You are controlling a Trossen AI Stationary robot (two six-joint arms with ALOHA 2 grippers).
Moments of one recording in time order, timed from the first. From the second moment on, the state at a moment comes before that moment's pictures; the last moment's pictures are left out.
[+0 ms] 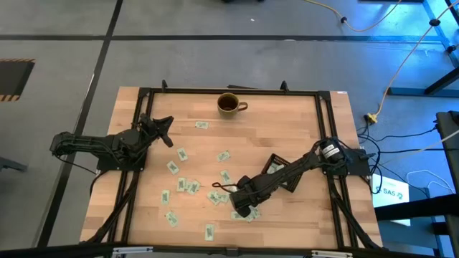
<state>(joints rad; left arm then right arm) -0.01 0.12 0.02 0.02 -0.86 -0.14 0.42 2.14 1.57 -0.94 -0.05 1.22</state>
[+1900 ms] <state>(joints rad) -0.01 0.12 0.02 0.02 -0.86 -0.14 0.32 1.80 1.20 -1.16 0.01 1.17</state>
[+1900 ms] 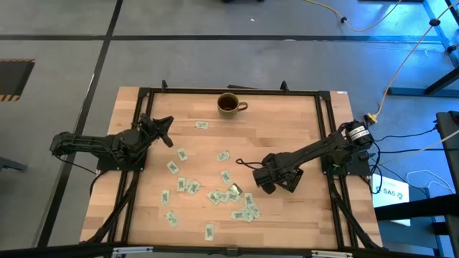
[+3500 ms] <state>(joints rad) -0.01 0.17 0.02 0.02 -0.86 -0.14 0.53 1.99 1.37 -0.64 0.00 0.94</state>
